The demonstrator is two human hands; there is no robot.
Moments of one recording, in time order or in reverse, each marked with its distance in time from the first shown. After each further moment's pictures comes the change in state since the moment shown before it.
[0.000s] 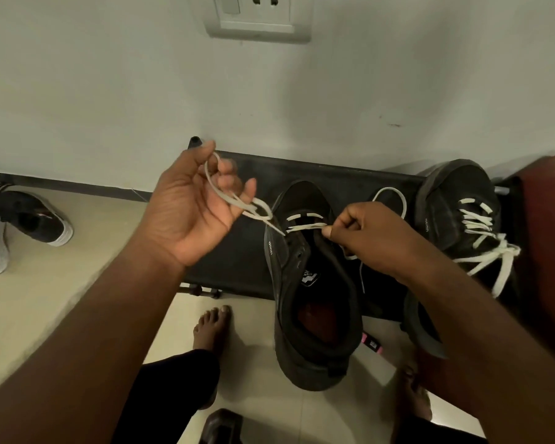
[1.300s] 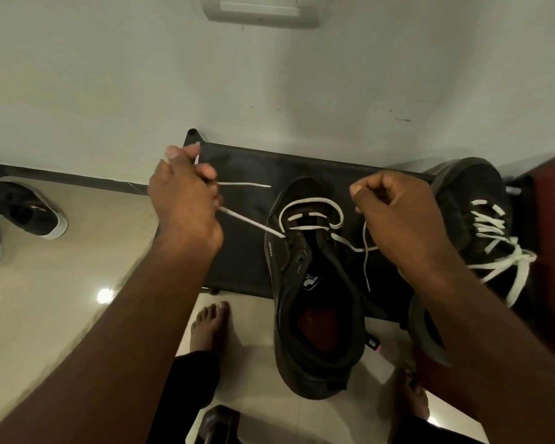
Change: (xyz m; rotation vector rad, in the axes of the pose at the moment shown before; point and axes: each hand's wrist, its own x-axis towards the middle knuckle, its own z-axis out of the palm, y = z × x) left_hand 0.030 -0.021 -0.008 0.400 0.689 0.407; right_hand 0.003 -0.009 -0.004 0.215 0.398 -0.097
